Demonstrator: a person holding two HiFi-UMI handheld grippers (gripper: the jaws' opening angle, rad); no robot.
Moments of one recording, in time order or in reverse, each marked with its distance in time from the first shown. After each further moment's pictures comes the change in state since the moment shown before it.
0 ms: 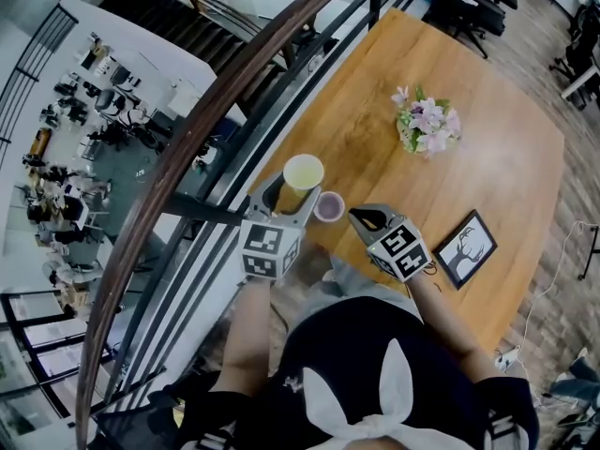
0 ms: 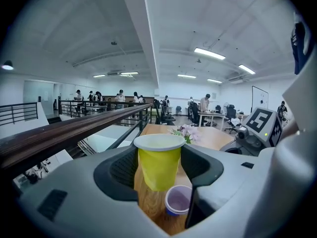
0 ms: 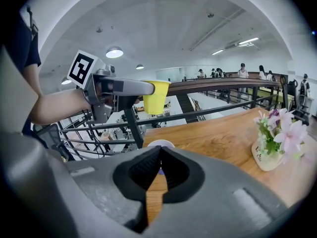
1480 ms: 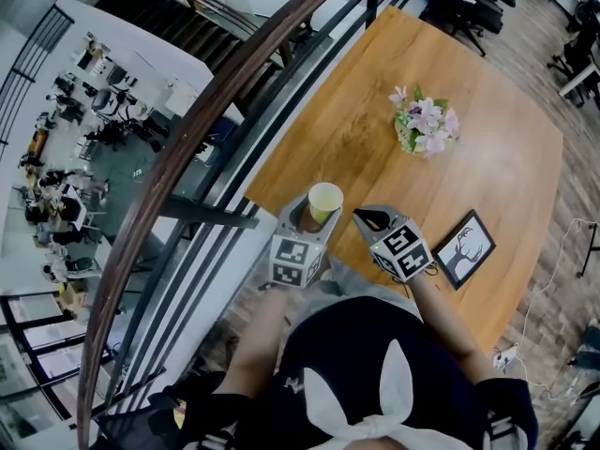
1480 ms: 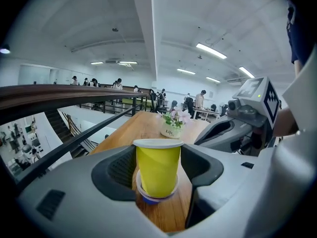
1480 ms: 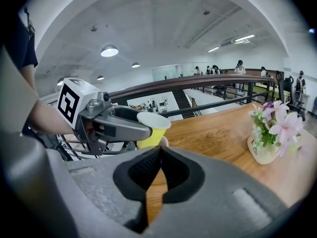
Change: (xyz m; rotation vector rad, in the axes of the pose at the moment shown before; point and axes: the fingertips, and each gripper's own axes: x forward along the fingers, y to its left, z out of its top) left arm 0.034 -0.049 -0.084 -0.080 0.077 -0.078; right arm 0.000 -0.016 -0.013 0.036 0.029 -0.027
